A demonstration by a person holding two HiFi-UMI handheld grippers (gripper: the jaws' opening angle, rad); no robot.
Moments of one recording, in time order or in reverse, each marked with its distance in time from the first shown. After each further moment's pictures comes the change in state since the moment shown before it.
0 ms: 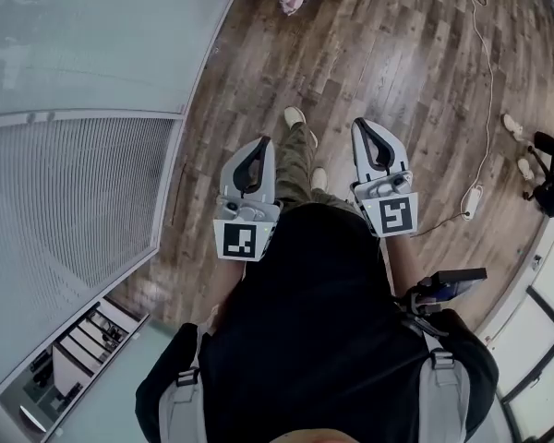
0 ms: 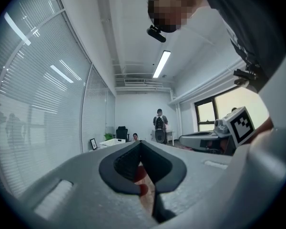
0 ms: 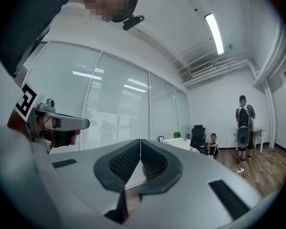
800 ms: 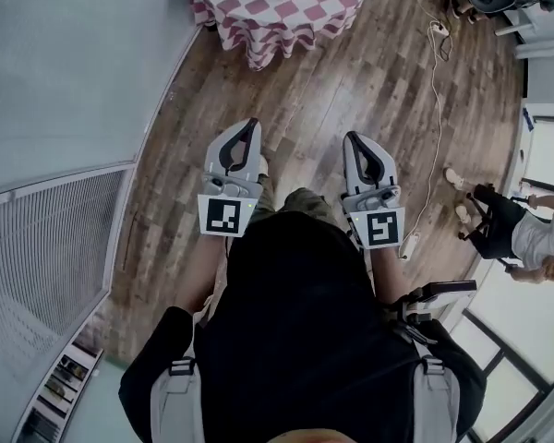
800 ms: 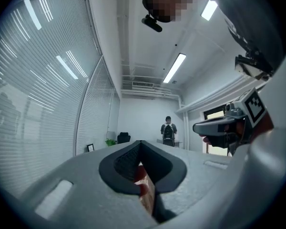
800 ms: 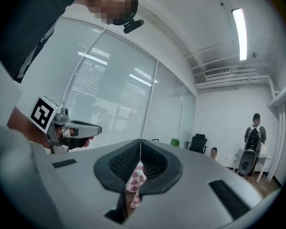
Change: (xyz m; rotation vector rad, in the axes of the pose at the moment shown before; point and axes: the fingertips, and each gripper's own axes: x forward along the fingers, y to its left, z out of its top) left arm 0.271 0.192 -0.009 -0.077 -0.085 -0.010; right arm 0.265 -0.111 0.038 -0.201 0.067 0.019
